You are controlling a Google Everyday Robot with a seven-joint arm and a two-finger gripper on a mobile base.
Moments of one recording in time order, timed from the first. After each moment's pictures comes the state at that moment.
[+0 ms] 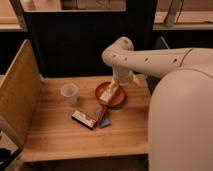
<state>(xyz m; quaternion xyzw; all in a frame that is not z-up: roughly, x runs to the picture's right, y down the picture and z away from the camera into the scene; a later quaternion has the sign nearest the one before) 0.101 0.001 0.765 -0.12 0.26 0.67 0.69</state>
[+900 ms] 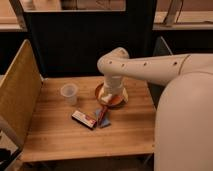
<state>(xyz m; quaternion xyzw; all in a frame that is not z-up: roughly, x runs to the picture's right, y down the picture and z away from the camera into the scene) 0.029 0.073 0.763 -0.21 0.26 0.70 0.64</state>
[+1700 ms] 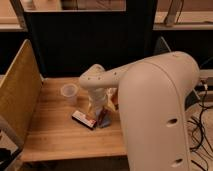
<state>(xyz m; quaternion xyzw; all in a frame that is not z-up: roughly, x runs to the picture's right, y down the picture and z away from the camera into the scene) -0.018 0.127 0.810 -0.20 0.31 0.67 0.64</state>
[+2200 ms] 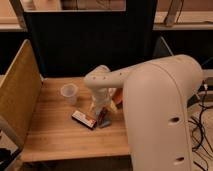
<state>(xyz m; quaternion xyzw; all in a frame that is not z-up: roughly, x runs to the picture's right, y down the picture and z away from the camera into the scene) -0.002 0.140 0.825 -0.24 0.31 0.69 0.60</state>
